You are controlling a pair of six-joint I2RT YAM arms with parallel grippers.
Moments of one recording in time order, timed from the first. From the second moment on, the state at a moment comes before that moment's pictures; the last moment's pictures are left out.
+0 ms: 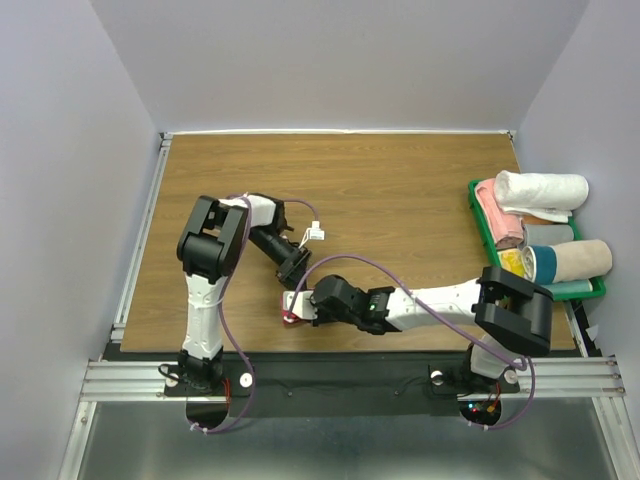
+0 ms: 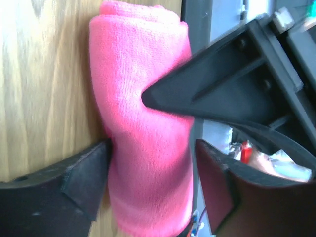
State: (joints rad) left arm -0.38 2.18 1.33 -1.30 1.11 1.00; right arm 1.22 1.64 0.84 0.02 0.17 -0.55
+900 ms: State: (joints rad) left arm -0.11 1.58 1.37 -0.89 0.66 0.76; right arm 0.68 1.51 1.03 -0.42 -0.10 0.01
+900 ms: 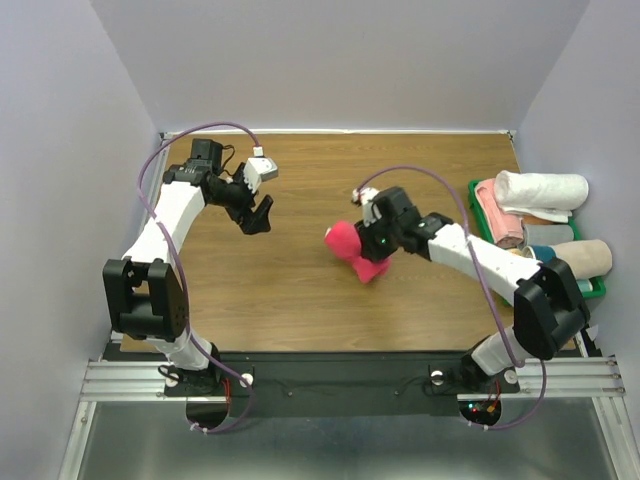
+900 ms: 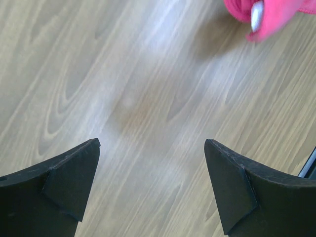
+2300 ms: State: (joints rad) left arm -0.24 1.55 1.35 -0.78 0.76 0.53; right arm -0.61 1.60 1.48 -0.92 0.11 0.98
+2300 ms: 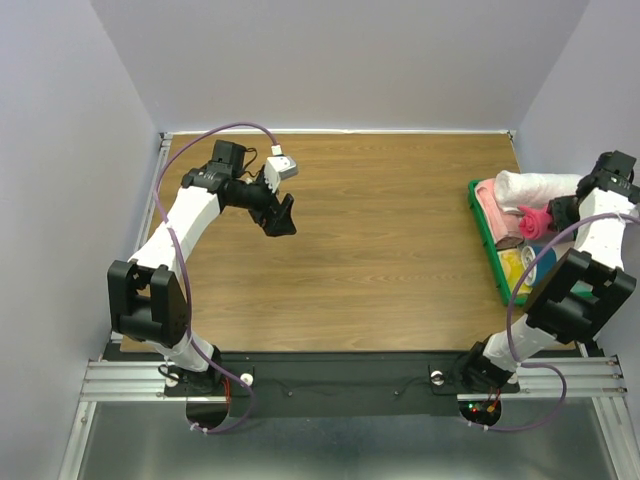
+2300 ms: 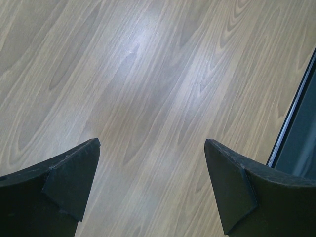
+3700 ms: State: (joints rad) left arm -0.24 1.55 1.30 -0.75 0.76 0.52; right arm -0.61 1.63 1.37 -0.72 0.18 1.01
